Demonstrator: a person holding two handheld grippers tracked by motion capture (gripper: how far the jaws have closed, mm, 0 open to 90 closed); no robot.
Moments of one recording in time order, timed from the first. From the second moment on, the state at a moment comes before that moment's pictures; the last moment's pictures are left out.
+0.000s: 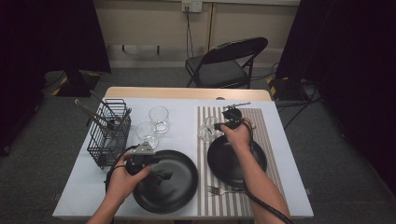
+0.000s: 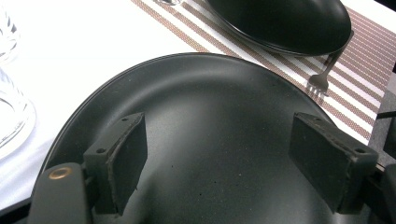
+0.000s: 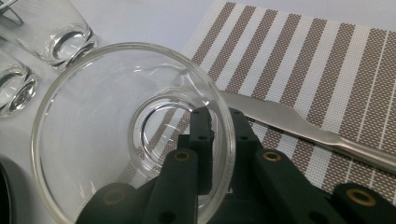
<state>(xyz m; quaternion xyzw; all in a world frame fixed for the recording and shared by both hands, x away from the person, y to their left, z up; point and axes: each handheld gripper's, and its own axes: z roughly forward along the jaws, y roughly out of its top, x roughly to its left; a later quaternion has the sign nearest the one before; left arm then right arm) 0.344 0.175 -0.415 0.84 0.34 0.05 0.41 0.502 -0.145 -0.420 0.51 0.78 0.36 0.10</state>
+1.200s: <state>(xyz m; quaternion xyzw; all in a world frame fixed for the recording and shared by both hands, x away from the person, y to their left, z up) 0.344 0.176 -0.414 0.85 0.34 0.06 0.41 0.502 -0.143 -0.423 0.51 0.78 0.35 0.11</state>
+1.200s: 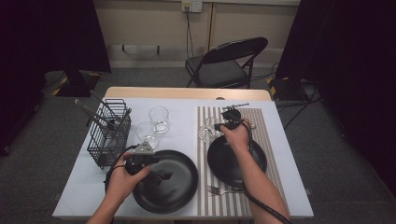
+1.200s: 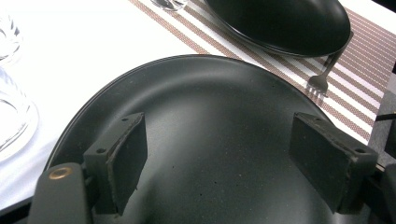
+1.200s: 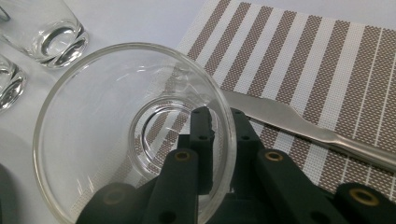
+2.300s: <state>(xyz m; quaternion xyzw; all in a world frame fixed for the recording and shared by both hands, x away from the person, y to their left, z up) 0.343 0.176 -0.413 0.84 0.34 0.05 0.41 0.503 -0.139 -0.423 0.51 0.77 0.37 0.12</state>
